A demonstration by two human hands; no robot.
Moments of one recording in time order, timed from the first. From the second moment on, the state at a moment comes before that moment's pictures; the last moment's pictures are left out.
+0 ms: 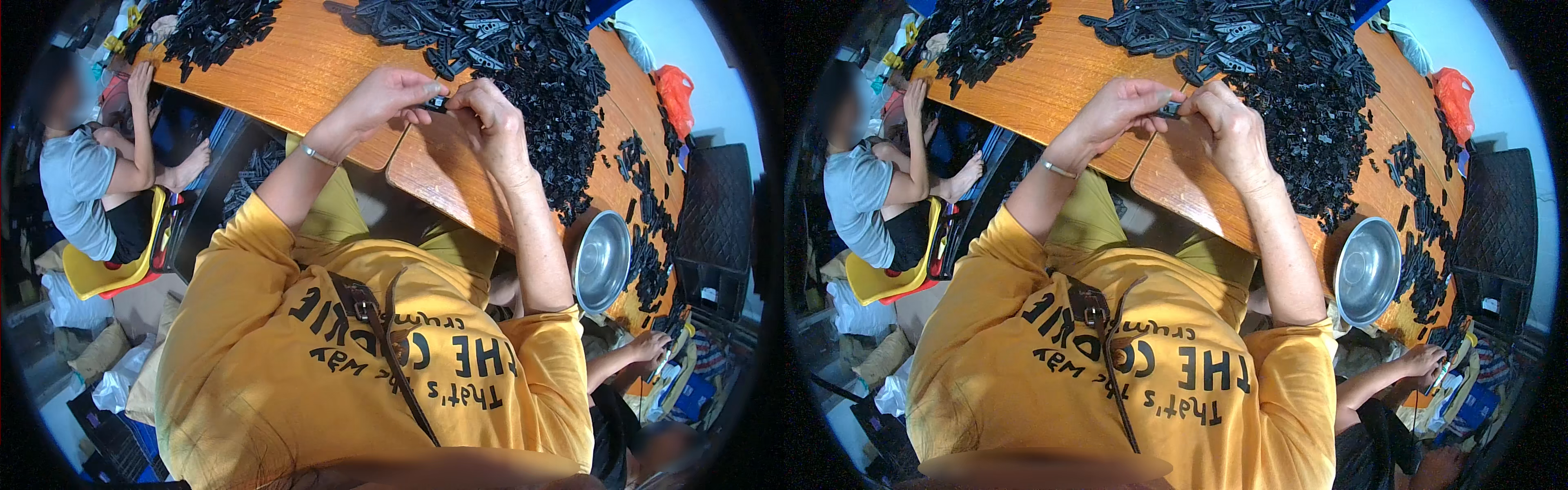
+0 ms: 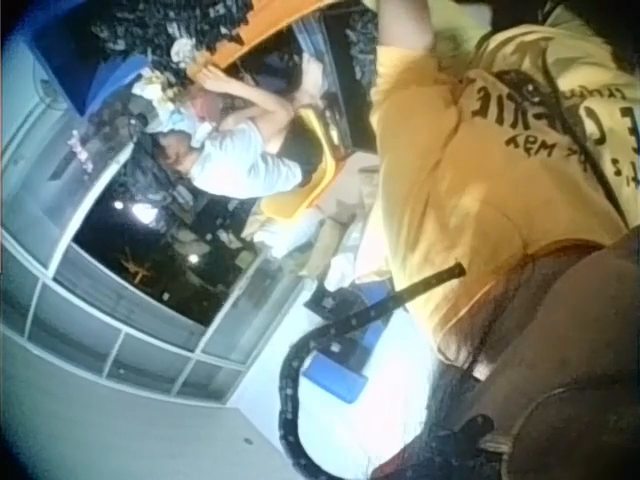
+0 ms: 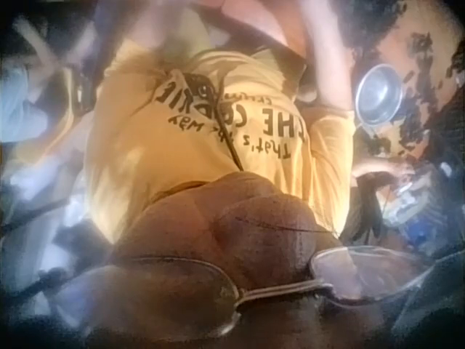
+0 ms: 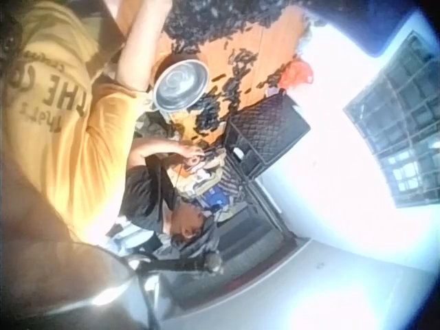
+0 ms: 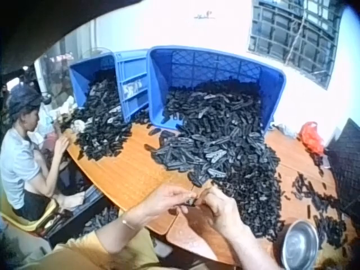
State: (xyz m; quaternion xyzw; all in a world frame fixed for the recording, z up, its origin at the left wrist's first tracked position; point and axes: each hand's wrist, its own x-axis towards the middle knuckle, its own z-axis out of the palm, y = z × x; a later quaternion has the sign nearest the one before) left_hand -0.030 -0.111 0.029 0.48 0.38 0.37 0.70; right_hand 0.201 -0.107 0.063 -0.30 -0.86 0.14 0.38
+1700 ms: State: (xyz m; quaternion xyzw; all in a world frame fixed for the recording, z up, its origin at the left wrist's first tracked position) left_hand -0.025 -0.094 -0.011 0.34 0.30 0.50 0.74; right_hand 0.183 -0.101 0.039 -0.49 -0.63 0.38 0.47
